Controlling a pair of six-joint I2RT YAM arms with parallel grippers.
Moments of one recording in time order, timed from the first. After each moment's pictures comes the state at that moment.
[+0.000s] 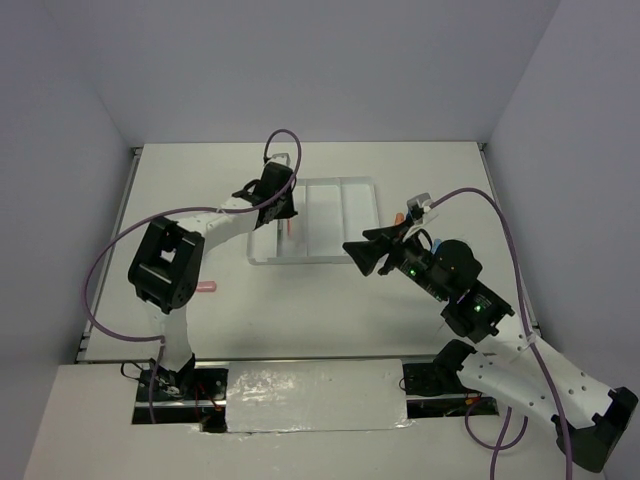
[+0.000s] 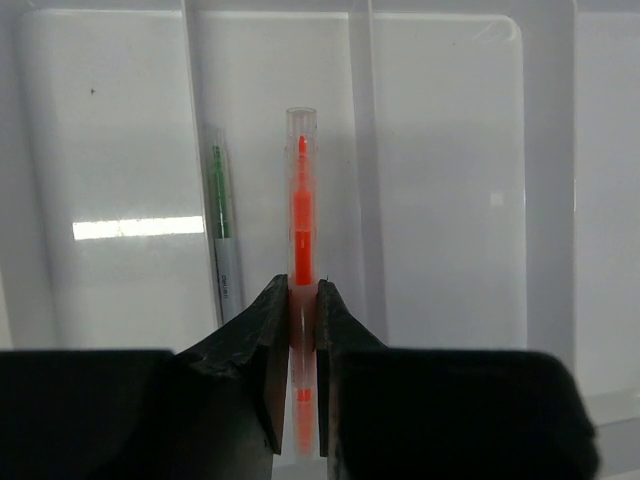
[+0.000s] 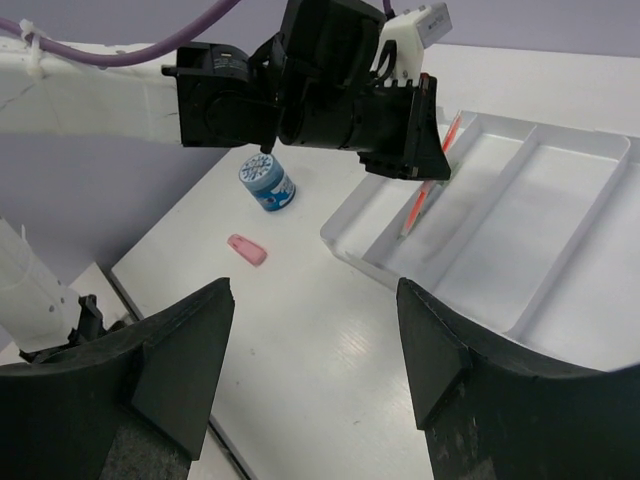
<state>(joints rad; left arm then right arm) -0.48 1.91 1.35 -0.18 -0.19 -0.48 0.72 0.66 0.67 0.01 -0.04 0.41</state>
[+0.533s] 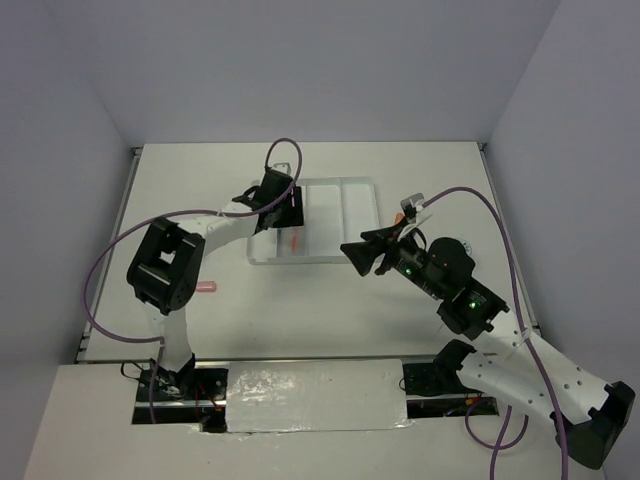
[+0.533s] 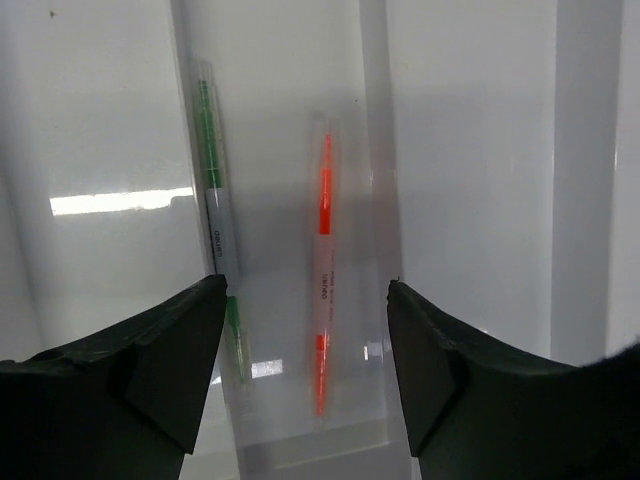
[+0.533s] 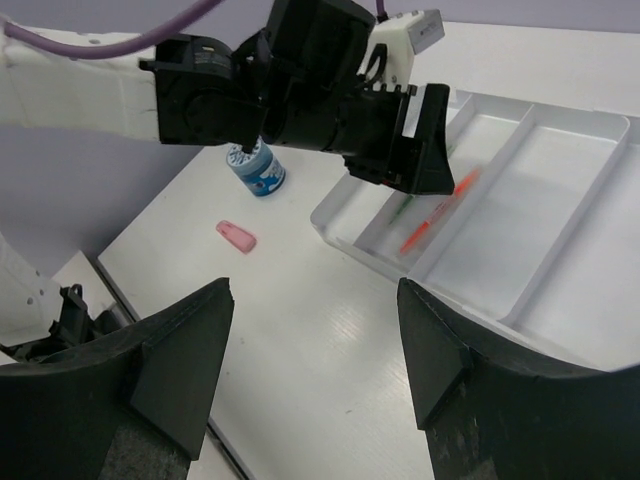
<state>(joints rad) -0.48 1.91 1.30 -0.18 -0.14 -0.48 0.71 0.70 0.66 0.00 -0.04 0.40</state>
